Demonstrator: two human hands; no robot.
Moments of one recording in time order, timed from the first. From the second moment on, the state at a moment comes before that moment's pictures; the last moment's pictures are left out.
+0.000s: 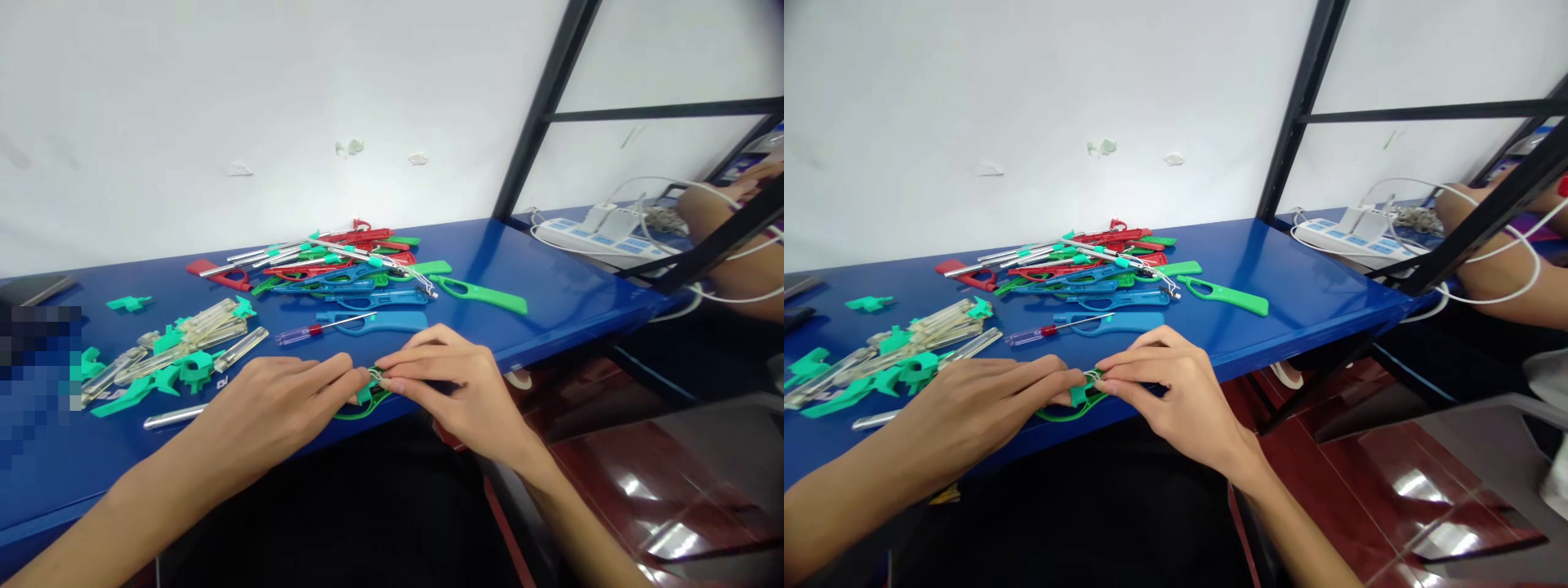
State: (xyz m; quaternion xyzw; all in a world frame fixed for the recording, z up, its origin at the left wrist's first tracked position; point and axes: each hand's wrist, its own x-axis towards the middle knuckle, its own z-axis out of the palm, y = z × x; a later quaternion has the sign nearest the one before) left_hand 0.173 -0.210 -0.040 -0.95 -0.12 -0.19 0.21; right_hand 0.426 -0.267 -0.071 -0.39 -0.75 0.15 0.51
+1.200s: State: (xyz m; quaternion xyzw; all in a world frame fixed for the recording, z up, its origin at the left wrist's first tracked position) left_hand 0.175 -0.211 -0.035 -0.95 -0.09 -0.20 0.20; right_hand 0.428 -0.266 -0.072 -0.38 -0.75 0.20 0.51
